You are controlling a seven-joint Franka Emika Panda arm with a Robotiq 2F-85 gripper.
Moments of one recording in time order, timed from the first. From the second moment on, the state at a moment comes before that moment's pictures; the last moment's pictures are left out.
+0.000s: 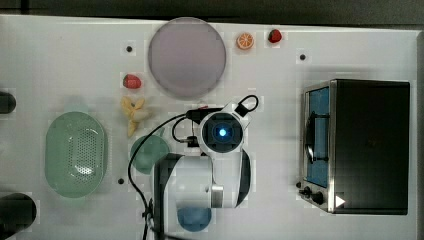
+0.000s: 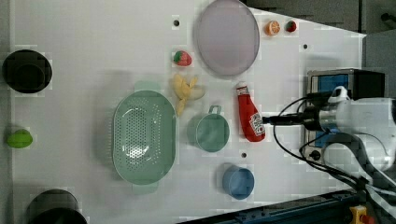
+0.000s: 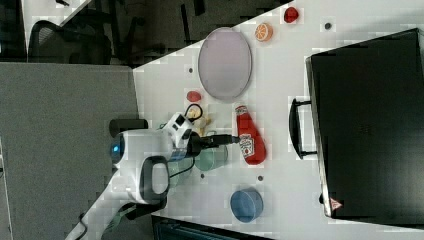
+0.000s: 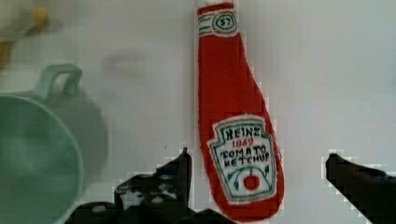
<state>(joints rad) -0.12 0.11 0.13 -2.42 -0.01 0.88 -0.88</state>
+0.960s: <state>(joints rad) -0.11 0.37 0.13 -2.41 -0.09 1.09 -0.91</state>
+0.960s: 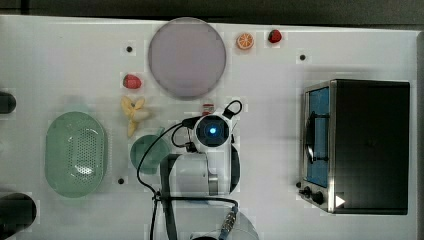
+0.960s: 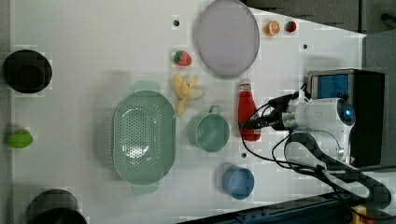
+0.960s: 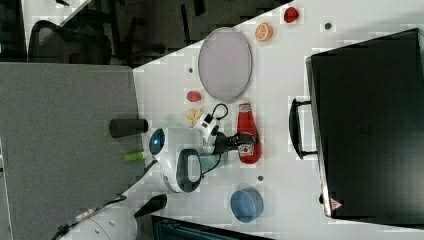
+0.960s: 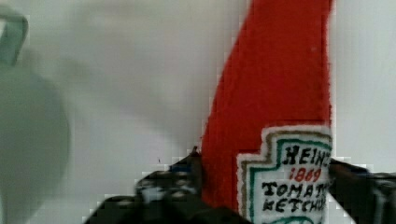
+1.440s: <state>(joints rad) -0.12 0.33 0.14 -2.41 -0.09 1.06 -0.91</state>
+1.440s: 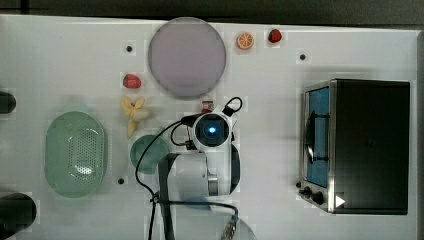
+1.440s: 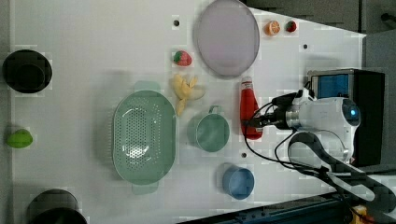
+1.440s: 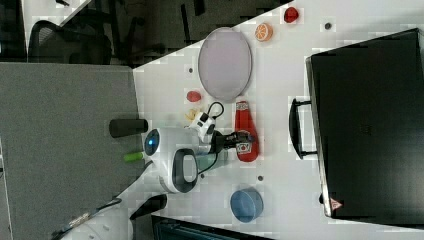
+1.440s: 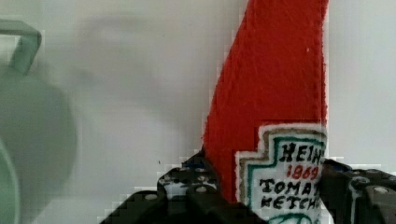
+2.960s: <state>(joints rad) -0.01 0.05 0.66 -2.15 0.04 0.58 -0.31</state>
